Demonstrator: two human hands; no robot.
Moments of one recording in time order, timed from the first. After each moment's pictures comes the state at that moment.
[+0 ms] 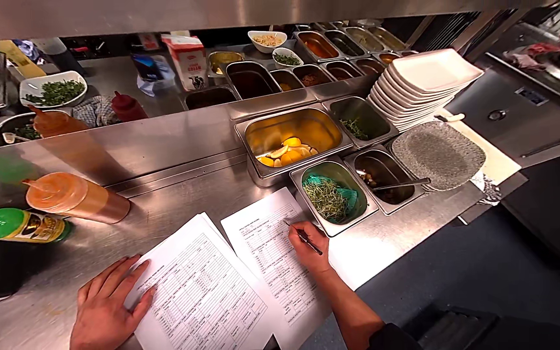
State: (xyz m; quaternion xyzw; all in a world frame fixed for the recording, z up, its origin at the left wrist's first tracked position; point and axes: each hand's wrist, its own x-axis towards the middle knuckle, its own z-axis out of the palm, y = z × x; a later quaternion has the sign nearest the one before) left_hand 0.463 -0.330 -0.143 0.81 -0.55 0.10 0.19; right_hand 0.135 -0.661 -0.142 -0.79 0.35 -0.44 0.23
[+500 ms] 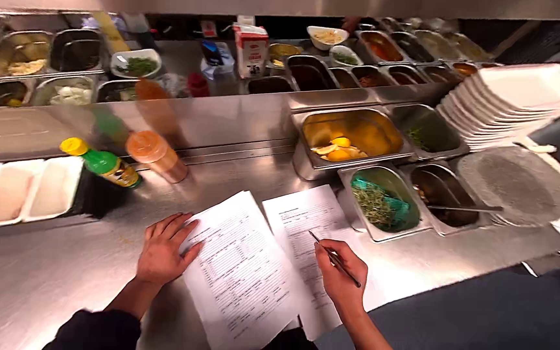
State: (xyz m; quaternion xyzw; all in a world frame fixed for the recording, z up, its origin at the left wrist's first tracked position) left_hand 0.456 -0.332 -0.137 0.83 -0.52 0.09 0.19; right_hand 0.141 -0.582 -0.081 -0.75 0.32 -0.43 0.39
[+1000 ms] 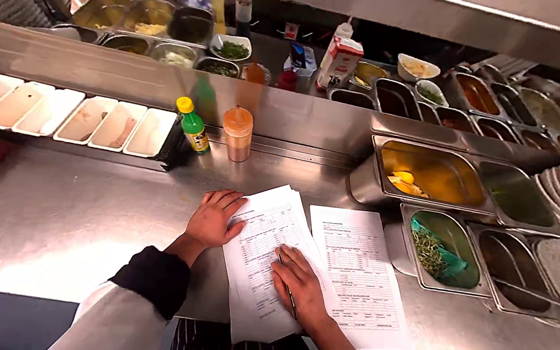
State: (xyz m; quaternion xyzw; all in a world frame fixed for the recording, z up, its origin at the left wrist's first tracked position) left_hand 0.450 -0.338 -0.127 0.84 -0.51 0.06 0.18; right_hand 0.195 -0.516 -0.132 -0.95 0.00 -0.24 0.22
